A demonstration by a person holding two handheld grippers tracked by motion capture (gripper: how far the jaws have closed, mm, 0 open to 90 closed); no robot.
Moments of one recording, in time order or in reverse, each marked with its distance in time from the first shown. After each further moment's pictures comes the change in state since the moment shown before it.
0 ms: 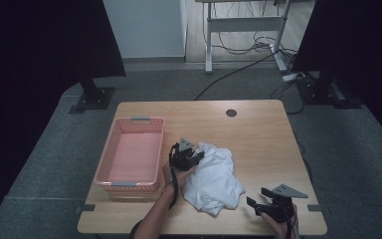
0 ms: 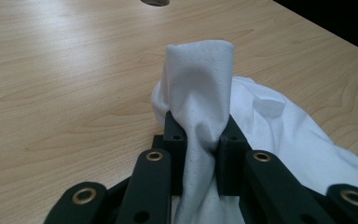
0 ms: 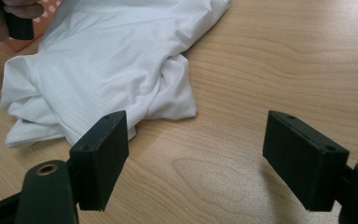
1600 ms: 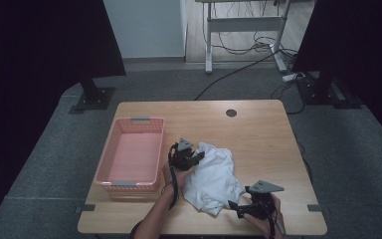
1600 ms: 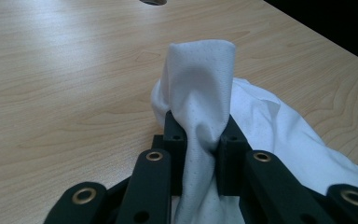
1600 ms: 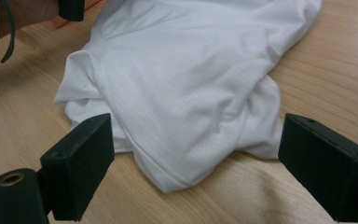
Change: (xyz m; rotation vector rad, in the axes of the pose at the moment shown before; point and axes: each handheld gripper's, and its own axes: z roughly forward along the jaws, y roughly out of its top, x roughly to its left) left arm 0.002 0.000 -0.001 -0.001 -0.020 -0.031; right arm 0.047 0.025 0.026 0.106 0.076 -0.129
